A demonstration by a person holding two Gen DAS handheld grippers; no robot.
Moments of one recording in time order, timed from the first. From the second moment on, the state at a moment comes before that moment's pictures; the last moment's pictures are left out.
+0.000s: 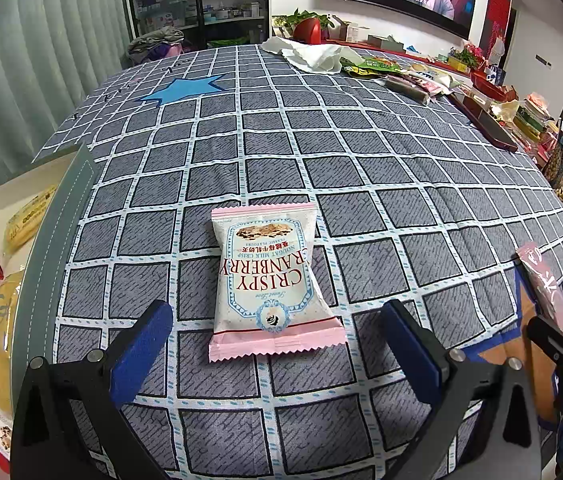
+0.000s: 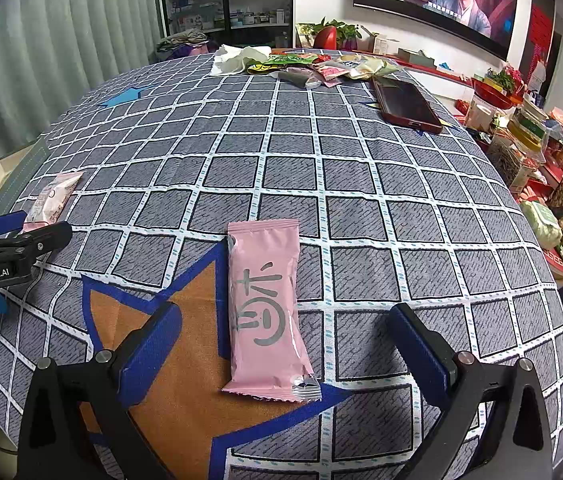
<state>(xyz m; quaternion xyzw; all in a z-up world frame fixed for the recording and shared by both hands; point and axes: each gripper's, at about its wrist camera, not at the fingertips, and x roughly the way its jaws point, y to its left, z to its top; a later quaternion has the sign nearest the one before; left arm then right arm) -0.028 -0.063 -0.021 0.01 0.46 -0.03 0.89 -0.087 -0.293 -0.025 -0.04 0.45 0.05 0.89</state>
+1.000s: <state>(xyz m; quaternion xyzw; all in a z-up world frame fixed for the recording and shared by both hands) -0.029 -0.066 -0.021 0.02 0.46 -0.04 0.89 -0.073 -0.290 -0.022 -0.05 0.49 0.06 0.87</state>
